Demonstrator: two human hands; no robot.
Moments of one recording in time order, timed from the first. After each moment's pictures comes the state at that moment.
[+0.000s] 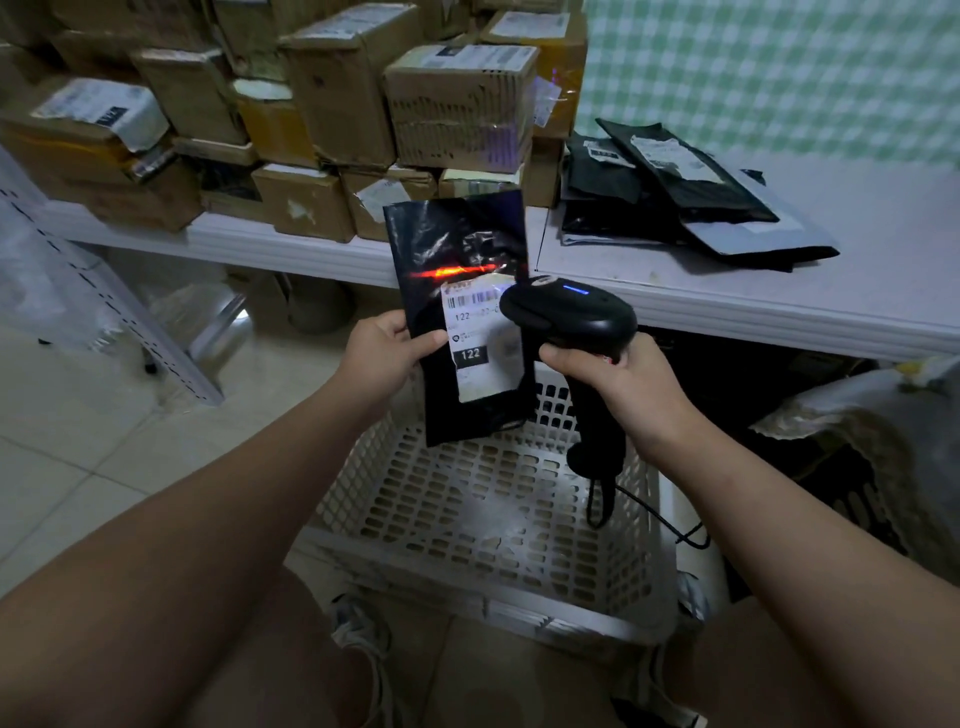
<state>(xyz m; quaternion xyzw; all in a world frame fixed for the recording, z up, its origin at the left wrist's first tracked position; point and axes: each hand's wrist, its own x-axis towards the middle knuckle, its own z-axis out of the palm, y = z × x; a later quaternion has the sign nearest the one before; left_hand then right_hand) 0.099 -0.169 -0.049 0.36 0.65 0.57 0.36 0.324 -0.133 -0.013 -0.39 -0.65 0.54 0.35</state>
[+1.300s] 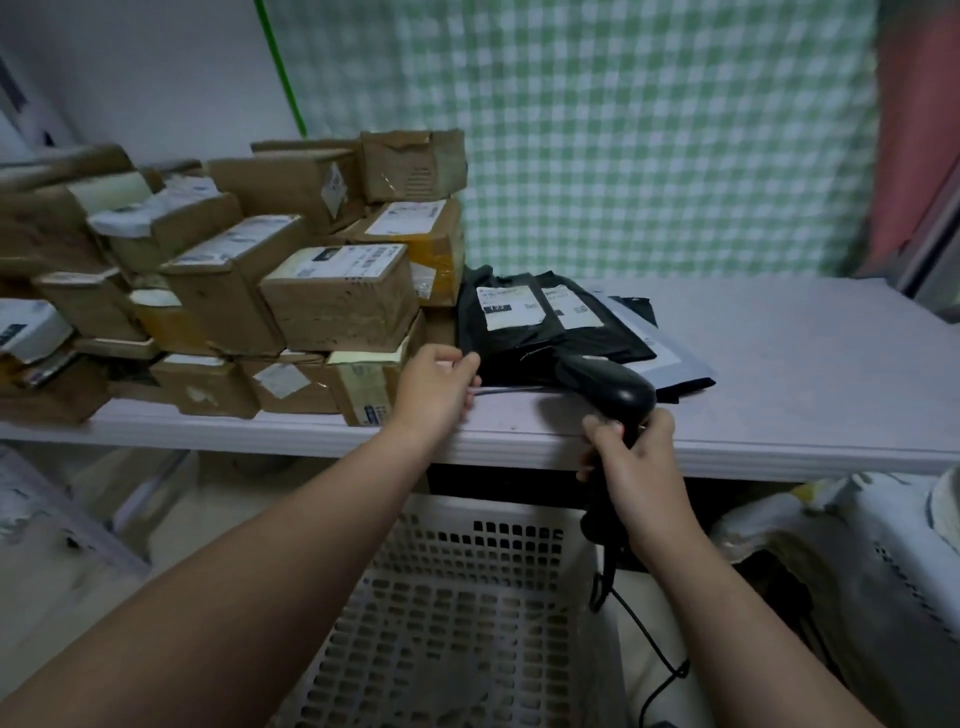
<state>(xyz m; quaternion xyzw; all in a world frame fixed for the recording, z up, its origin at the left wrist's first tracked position) 0.201 -0.024 0.036 0.42 0.67 0.52 0.32 0.393 -0.048 0.003 -0.50 -0.52 0.49 0.49</state>
